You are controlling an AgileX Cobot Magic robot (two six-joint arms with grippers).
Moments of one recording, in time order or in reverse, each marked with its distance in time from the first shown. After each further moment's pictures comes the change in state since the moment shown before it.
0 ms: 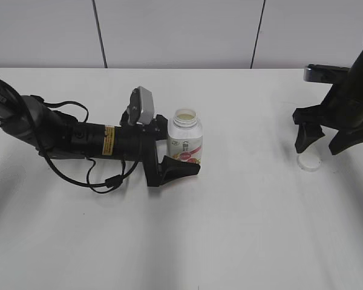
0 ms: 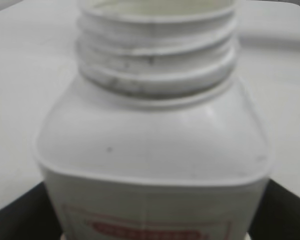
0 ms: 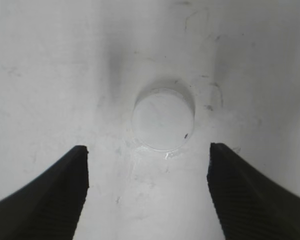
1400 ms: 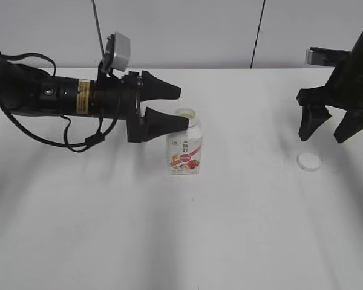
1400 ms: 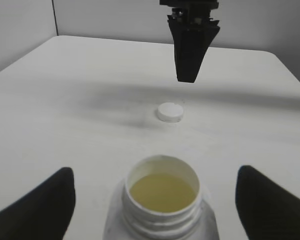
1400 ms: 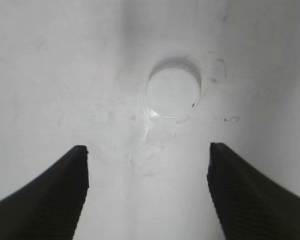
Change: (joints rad) left arm 0.064 -0.205 0.000 0.120 -0.062 -0.215; right arm 0.000 -0.001 -0.148 0.006 0.242 0.001
